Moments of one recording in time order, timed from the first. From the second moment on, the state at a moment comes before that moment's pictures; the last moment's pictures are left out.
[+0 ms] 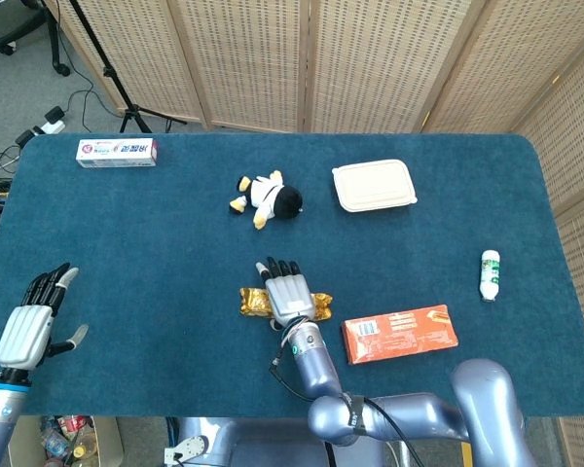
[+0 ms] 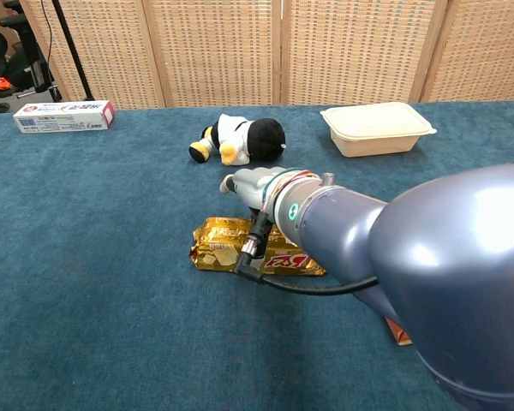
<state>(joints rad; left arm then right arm) -0.17 -1.30 -0.01 -1.41 1.51 1.39 -0.19 1.05 -1.97 0.41 -1.55 -0.38 1.20 -1.00</state>
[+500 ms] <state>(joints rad) -0.17 -1.31 0.00 -1.40 1.49 1.37 -0.19 1.11 -1.97 0.43 -1.46 -0.35 1.16 -1.00</state>
